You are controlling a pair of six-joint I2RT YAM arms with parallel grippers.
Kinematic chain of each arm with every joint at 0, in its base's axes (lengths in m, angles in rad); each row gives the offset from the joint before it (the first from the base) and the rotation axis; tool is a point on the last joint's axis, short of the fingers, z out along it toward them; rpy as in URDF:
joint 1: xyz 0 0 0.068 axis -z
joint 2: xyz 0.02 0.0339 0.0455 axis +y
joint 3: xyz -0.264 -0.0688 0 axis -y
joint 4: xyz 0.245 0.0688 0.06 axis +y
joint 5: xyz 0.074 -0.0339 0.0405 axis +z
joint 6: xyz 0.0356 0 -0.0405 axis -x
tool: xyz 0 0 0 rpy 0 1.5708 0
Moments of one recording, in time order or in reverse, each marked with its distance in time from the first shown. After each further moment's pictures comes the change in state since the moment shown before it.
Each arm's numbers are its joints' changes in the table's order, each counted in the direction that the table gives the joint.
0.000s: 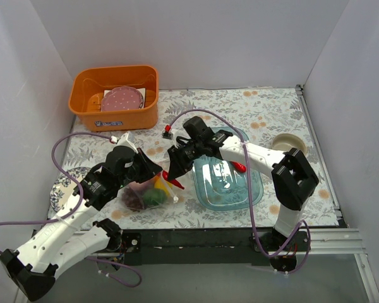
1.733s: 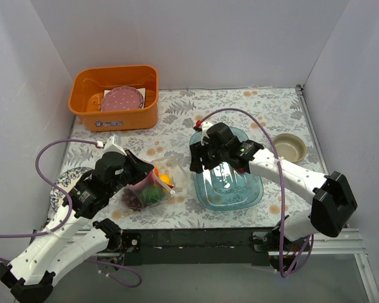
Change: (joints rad) left arm 0.000 -0.116 0.001 0.054 0.127 0.060; right arm 0.016 -0.343 -0.257 -0.005 -0.635 -0.159
